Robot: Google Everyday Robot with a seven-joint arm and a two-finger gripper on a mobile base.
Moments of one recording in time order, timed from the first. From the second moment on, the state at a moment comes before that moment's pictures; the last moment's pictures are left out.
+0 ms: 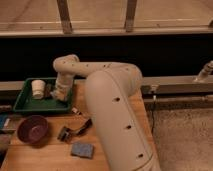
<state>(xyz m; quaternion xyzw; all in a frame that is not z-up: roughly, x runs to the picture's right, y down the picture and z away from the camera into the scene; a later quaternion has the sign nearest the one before) -0.252 0.039 0.894 -0.39 -0.06 0.24 0.89</state>
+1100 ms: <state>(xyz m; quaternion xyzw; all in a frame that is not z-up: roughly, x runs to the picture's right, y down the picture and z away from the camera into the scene) -0.323 -0.003 0.874 -0.37 -0.12 0.15 0.91</state>
